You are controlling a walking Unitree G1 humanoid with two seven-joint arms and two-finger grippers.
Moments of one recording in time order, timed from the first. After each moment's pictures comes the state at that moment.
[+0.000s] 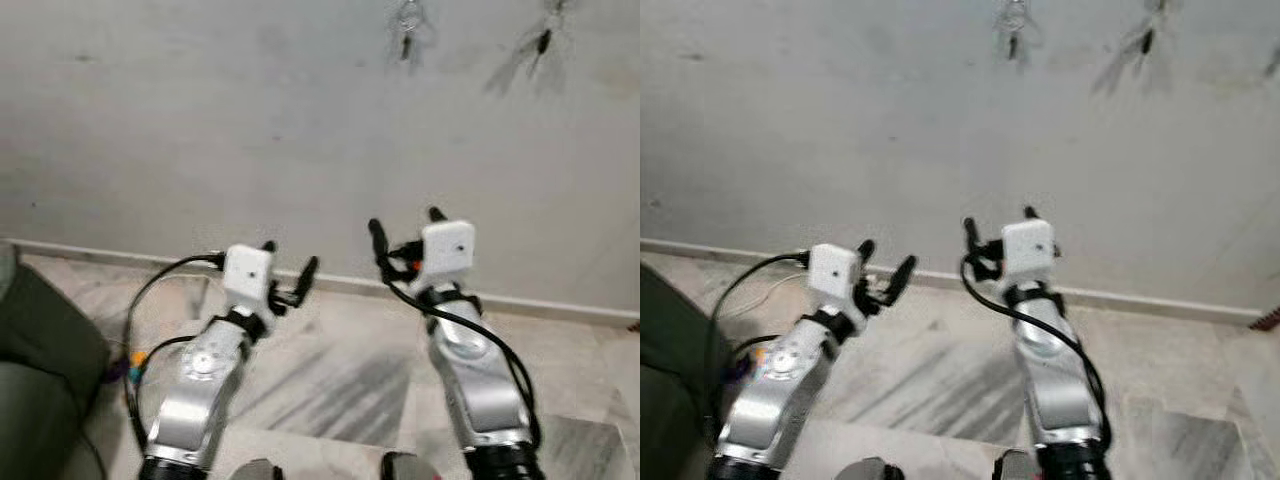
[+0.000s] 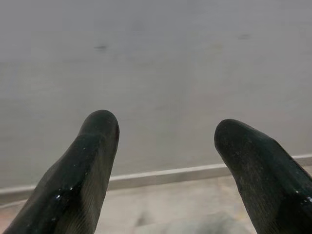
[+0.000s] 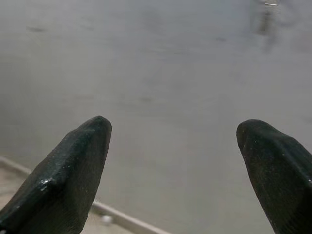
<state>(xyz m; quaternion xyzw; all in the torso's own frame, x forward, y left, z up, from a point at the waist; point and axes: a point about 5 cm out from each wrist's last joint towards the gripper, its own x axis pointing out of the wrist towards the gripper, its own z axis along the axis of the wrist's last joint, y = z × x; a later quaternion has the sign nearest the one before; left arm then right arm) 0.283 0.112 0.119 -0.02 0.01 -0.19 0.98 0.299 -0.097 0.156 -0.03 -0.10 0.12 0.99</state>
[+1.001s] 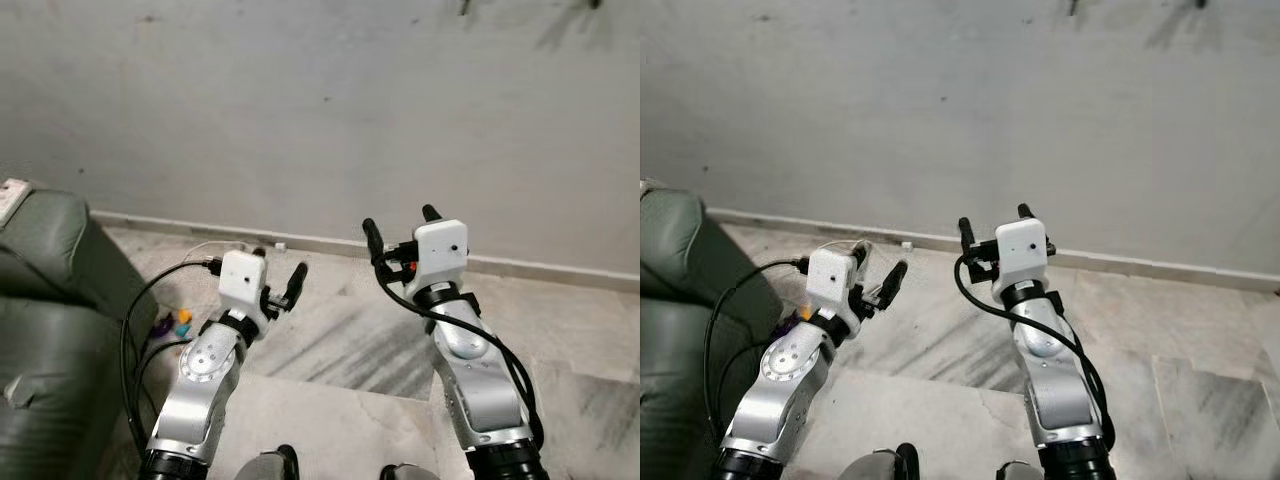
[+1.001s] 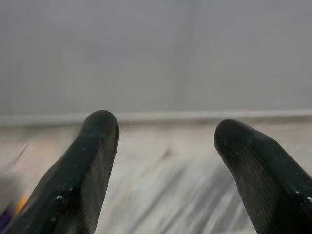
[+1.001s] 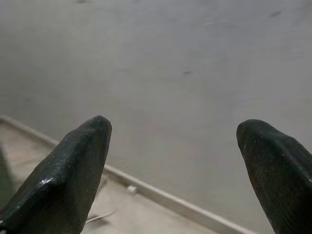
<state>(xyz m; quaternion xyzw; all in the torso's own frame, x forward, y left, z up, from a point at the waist) 0.282 0.127 0.064 0.00 0.09 -0.16 0.98 0.303 -0.103 0.138 -0.06 -0.07 0.12 0.99</state>
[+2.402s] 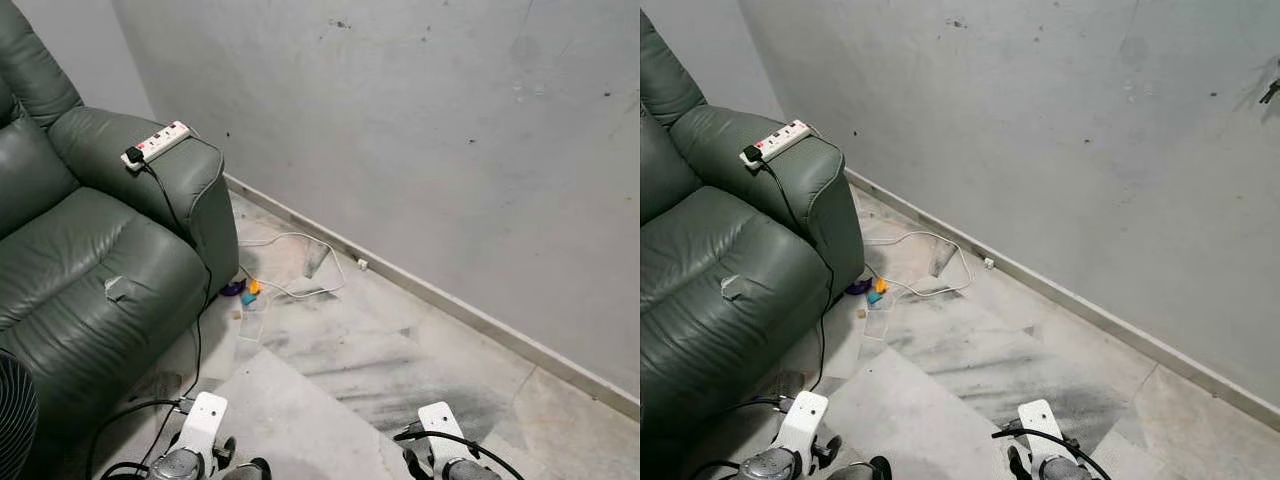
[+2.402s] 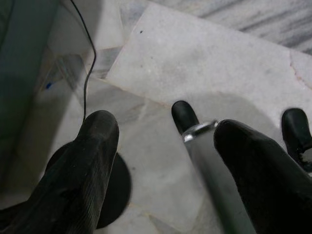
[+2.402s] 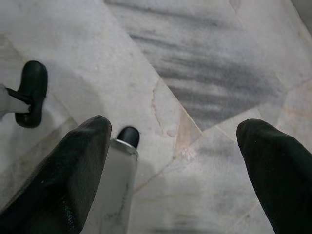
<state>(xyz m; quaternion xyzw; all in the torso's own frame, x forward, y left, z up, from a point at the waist) 0.190 0.194 -0.079 0.12 0.45 -0.08 0.88 0.190 -0.177 -0.082 -0.13 0.46 0.08 0.88</state>
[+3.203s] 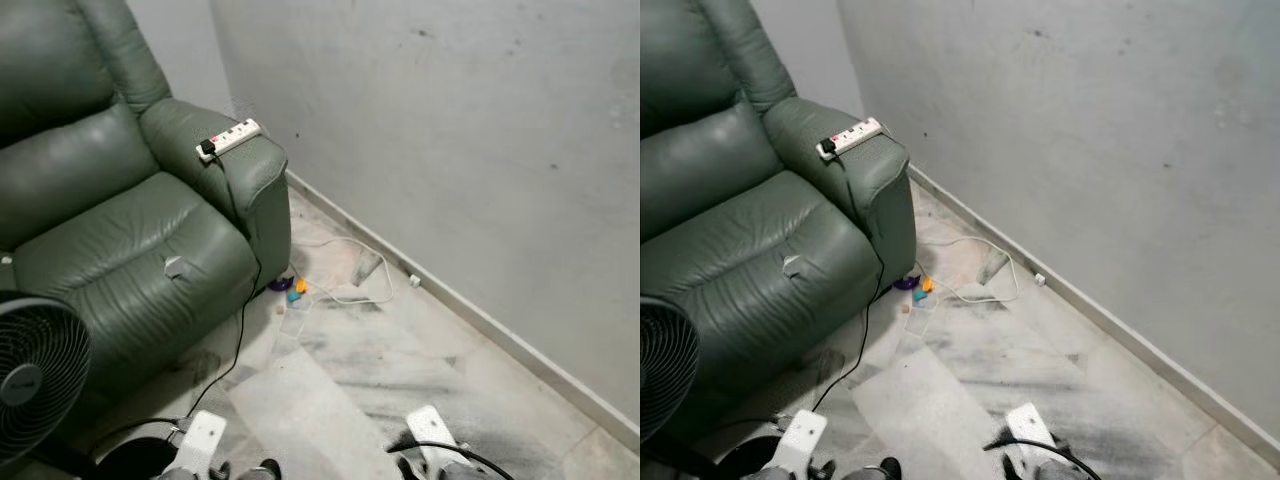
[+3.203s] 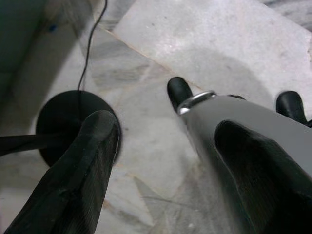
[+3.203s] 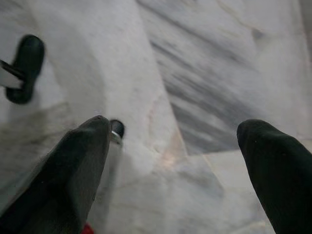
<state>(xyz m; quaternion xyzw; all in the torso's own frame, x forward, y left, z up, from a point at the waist) 0.172 0.191 -0.088 0.13 0.48 -0.09 0.86 0.180 -0.177 -0.086 -0.17 0.46 0.12 0.86</state>
